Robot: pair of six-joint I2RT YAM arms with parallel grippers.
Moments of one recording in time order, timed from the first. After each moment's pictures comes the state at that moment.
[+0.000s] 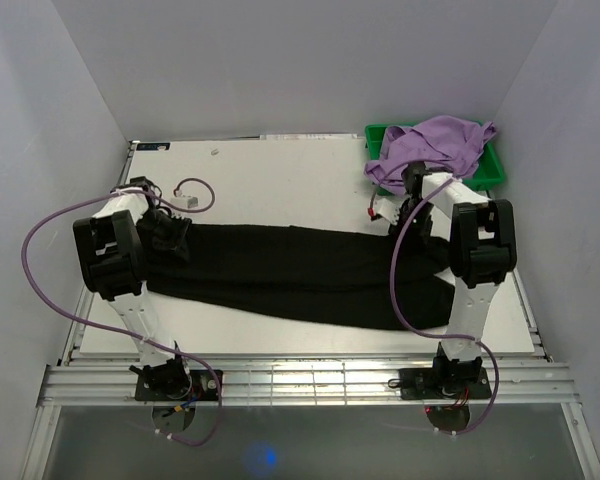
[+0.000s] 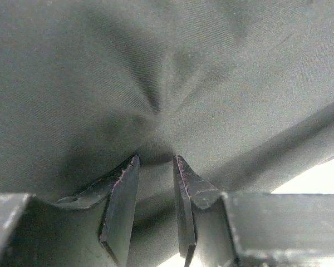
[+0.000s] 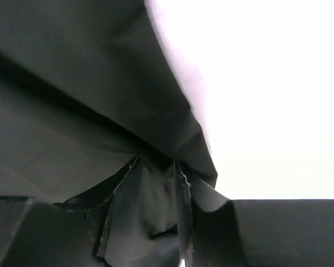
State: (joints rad) left arm 0.23 1.97 1.37 -0.96 0.40 0.62; right arm 0.14 2.01 1.44 -1.03 -0.06 -1.13
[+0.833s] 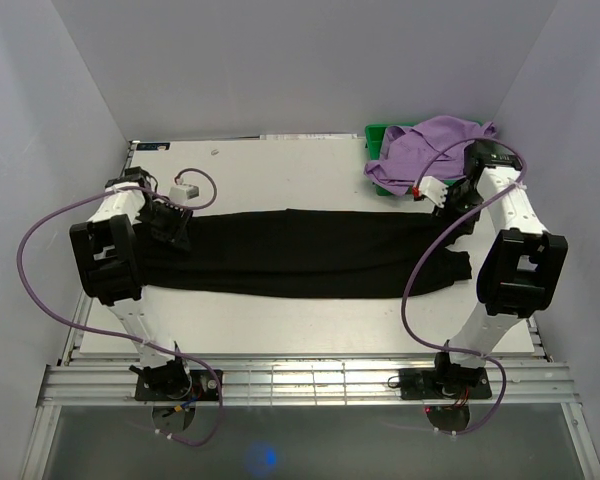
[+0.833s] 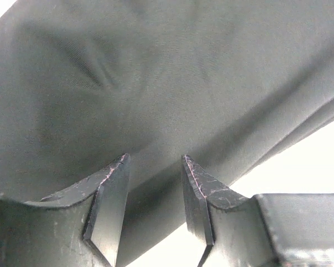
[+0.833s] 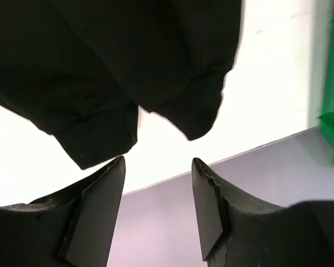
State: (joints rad) left arm 0.22 1.93 1.43 -0.97 0.48 0.72; right arm -0.08 1.76 1.54 -1.13 -0.13 -1.35
